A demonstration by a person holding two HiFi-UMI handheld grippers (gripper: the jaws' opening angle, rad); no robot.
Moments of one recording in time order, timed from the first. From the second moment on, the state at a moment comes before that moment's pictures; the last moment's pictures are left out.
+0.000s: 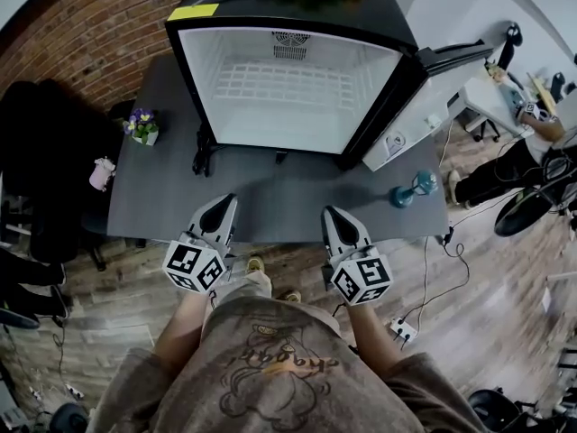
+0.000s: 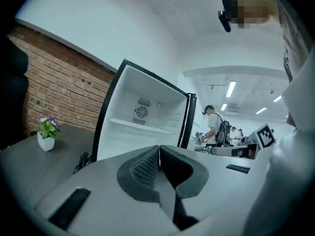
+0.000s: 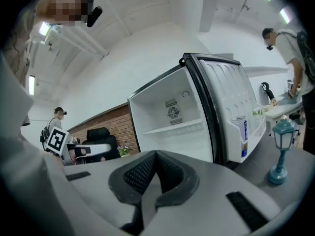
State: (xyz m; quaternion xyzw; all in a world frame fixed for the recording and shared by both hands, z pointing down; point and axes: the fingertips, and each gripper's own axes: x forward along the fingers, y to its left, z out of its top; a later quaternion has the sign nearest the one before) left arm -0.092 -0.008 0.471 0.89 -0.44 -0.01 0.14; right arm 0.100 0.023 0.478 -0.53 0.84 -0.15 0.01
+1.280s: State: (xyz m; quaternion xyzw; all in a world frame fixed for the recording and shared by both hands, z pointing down) left arm -0.109 -0.016 0.468 0.87 -0.47 -0.03 0.17; right arm 0.118 0.016 0.479 -0.57 0.81 -0.14 -0.01
